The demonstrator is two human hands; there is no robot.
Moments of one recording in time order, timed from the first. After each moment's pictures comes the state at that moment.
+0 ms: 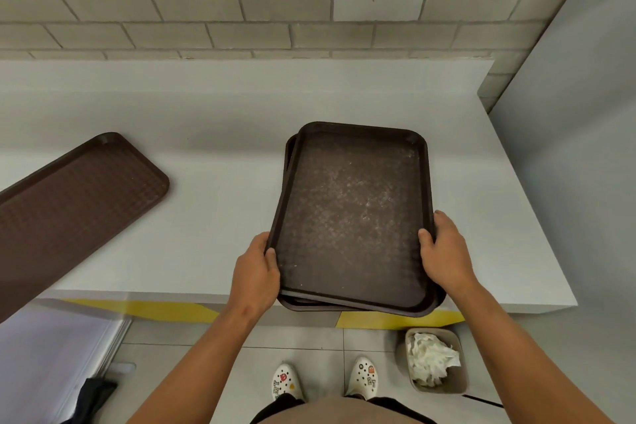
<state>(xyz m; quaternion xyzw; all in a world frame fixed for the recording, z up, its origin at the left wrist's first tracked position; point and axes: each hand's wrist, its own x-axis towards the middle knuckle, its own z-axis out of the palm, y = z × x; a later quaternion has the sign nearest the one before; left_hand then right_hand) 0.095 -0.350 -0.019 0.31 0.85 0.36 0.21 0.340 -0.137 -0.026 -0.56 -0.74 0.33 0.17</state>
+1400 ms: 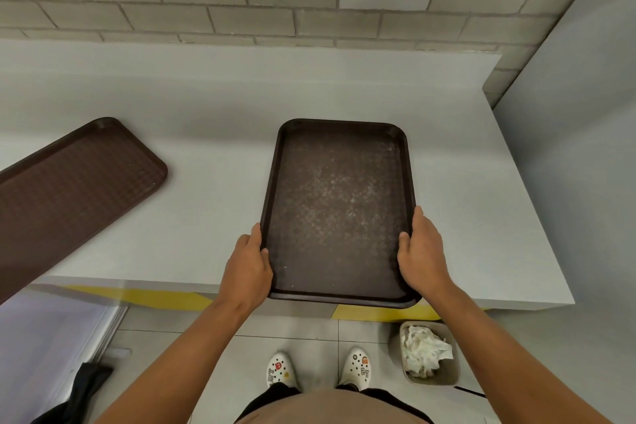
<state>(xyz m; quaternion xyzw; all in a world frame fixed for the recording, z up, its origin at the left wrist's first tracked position) 0.078 -0.362 -0.043 0.37 0.86 0.28 0.18 0.319 -0.157 -0.054 -0.51 -0.80 0.26 0.15</state>
